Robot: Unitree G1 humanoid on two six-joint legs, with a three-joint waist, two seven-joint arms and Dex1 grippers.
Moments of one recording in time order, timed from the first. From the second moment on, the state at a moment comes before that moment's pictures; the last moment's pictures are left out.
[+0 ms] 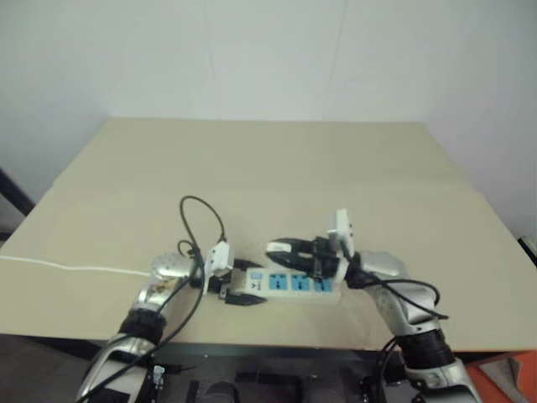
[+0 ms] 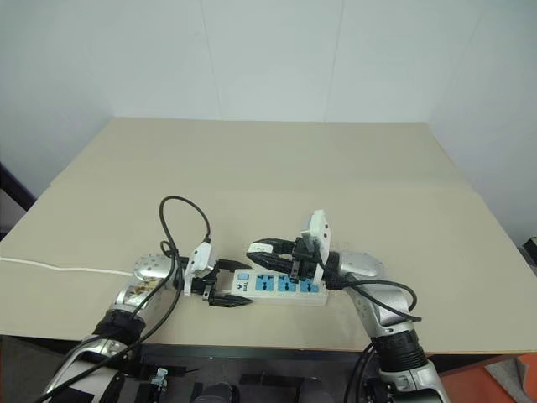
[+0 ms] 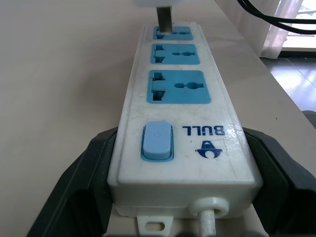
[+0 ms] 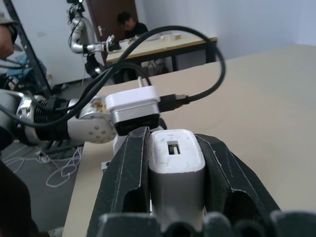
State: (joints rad) left arm -0.54 0.40 -0.16 0.54 -0.20 -0.18 -1.47; right arm -0.41 -0.33 0.12 -0.09 0.47 0.32 1.06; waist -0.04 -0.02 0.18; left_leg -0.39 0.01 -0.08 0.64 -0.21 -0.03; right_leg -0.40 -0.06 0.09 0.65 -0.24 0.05
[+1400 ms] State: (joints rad) left arm -0.54 0.40 -0.16 0.55 -0.20 -0.19 -1.48; right arm -0.41 -0.31 0.19 0.13 0.32 -0.04 1.13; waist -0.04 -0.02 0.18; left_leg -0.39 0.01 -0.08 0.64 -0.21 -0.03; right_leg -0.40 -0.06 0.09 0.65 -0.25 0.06
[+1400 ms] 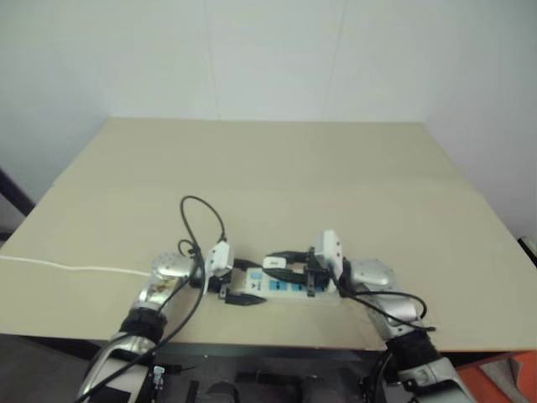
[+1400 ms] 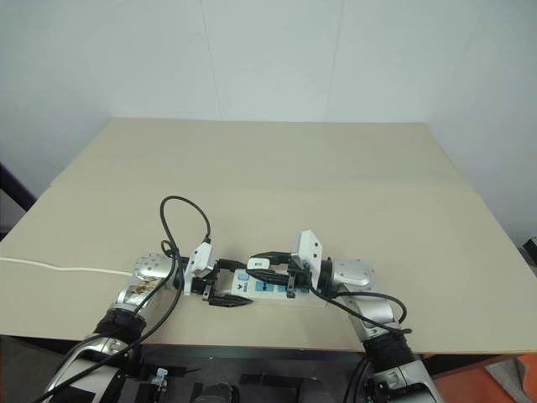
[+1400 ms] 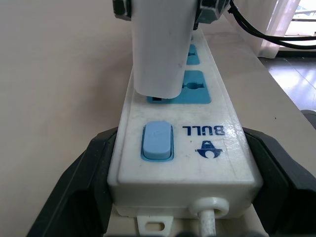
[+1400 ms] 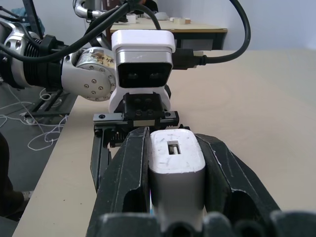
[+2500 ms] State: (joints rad) left arm -0.54 0.40 -0.18 0.55 -0.20 -0.17 -1.48; right arm -0.45 -0.40 0.26 0.18 0.29 0.08 1.19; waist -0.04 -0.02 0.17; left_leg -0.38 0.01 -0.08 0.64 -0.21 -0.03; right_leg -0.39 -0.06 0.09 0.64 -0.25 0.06
